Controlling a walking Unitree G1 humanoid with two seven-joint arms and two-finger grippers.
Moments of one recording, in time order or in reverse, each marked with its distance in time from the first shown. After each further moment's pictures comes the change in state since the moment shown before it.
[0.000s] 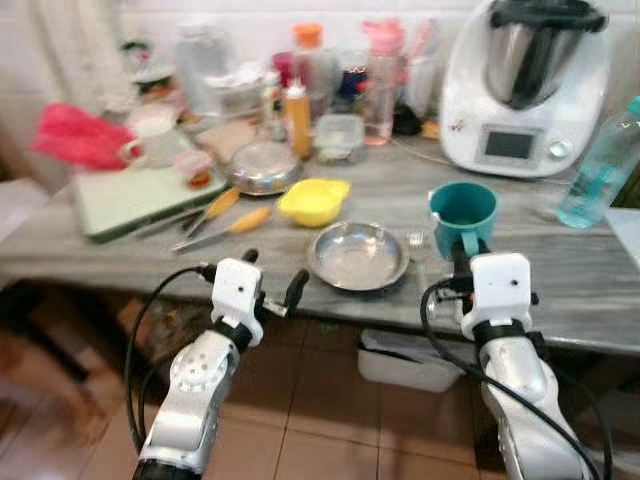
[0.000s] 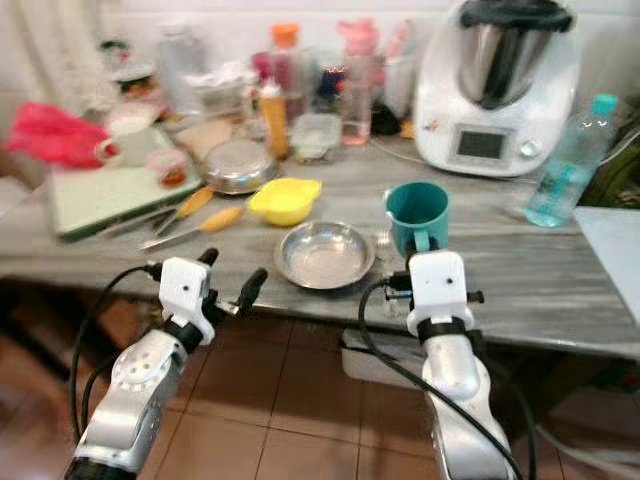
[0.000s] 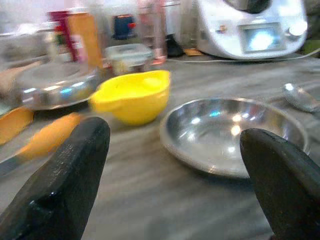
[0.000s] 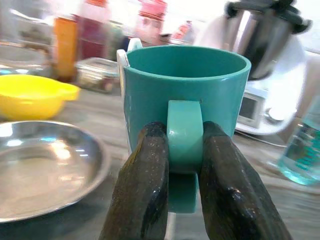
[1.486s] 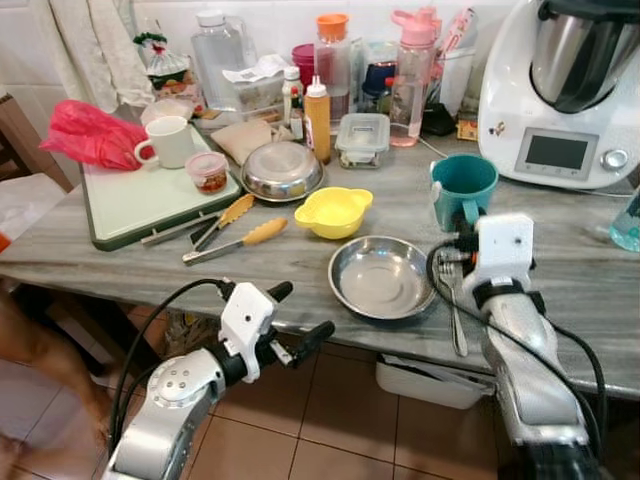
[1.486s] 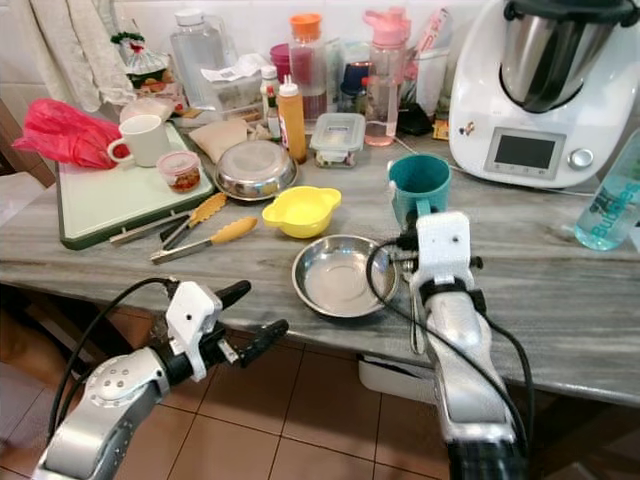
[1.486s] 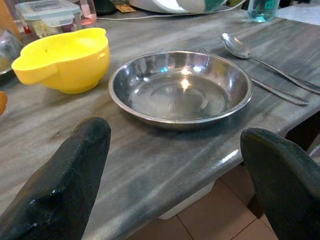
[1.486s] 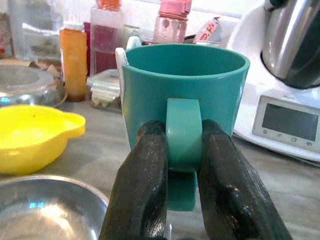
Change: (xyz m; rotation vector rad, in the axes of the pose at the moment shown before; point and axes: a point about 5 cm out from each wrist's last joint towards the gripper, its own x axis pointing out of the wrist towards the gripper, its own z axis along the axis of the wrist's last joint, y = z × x) left arm -0.032 -0.010 0.002 0.007 0.131 -0.388; right arm 0.044 -0.007 0.014 0.081 -0.012 0.007
